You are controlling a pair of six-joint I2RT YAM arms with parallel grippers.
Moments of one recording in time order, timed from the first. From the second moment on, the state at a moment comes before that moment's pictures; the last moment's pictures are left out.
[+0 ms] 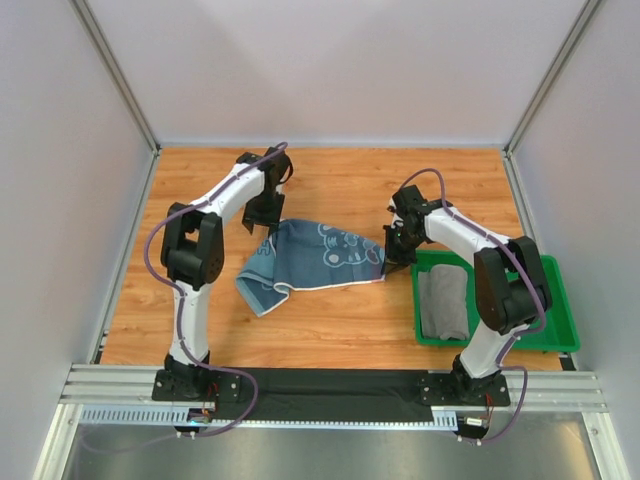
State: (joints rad) left arm -0.39 2.14 1.84 -1.10 -0.16 -0.23; right arm 0.34 1.74 1.17 -0.76 -0.28 0.41
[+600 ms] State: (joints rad) left arm -0.46 1.42 0.98 -1.01 -0.06 -0.55; right arm 0.35 1.76 1.19 -0.77 -0.27 0.40
